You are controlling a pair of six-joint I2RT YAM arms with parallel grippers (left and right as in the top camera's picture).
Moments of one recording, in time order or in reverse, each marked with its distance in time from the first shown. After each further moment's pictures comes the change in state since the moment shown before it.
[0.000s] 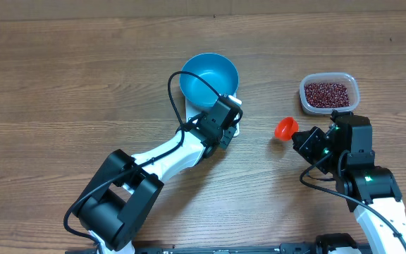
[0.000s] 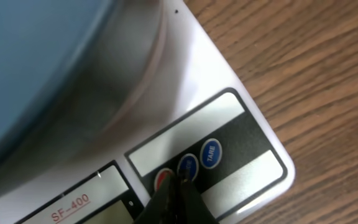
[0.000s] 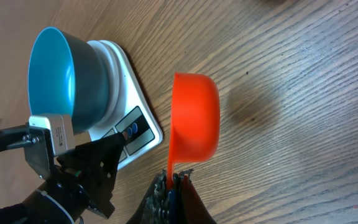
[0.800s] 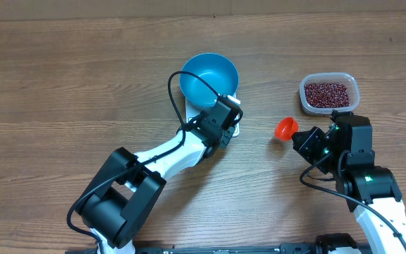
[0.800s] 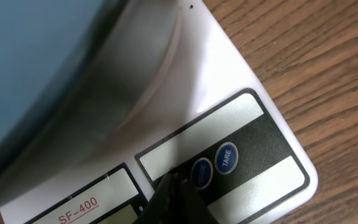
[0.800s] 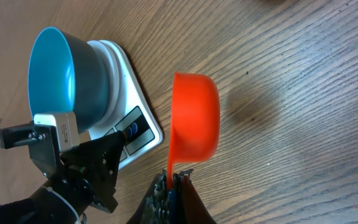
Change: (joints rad) left arm 0.000 0.019 0.000 0.011 -0.032 0.000; right arm 0.000 0.000 0.000 0.000 0.000 0.000
